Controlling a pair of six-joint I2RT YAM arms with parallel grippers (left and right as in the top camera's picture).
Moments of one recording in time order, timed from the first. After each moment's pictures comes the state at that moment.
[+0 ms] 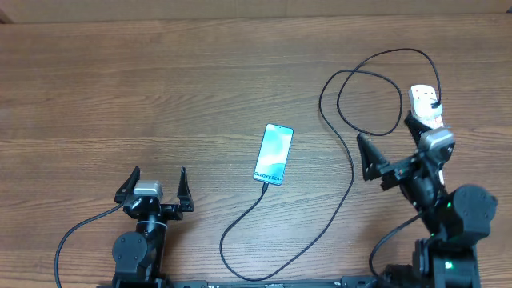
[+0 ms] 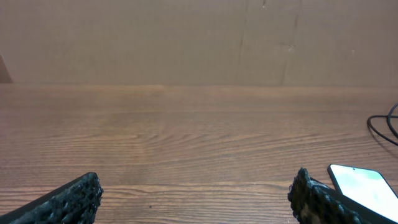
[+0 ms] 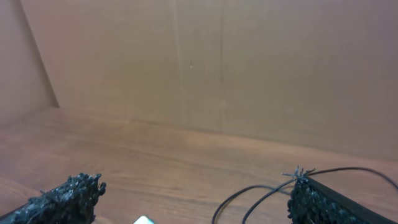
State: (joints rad) left arm -0.07 0.01 0.01 -0.08 -0.02 -0.05; right arm -0.10 0.52 0.46 0.03 -0.49 0.04
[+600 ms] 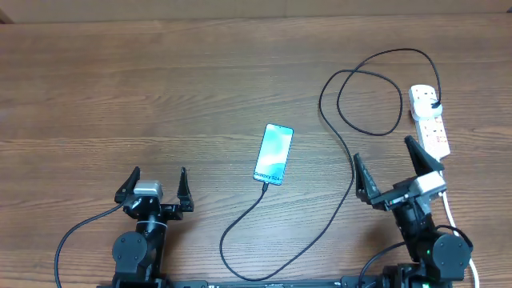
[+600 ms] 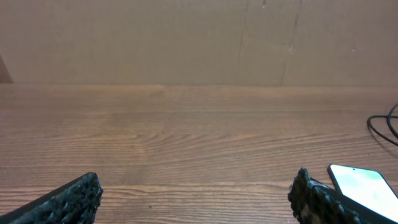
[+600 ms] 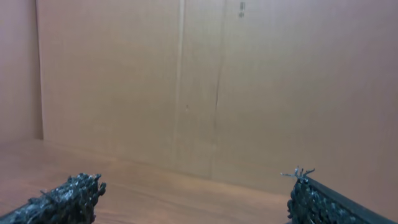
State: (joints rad) left arm -0.07 0.01 0.01 -0.08 -0.02 -0.05; right arm -0.01 0.20 0.13 0.36 -0.35 0.04
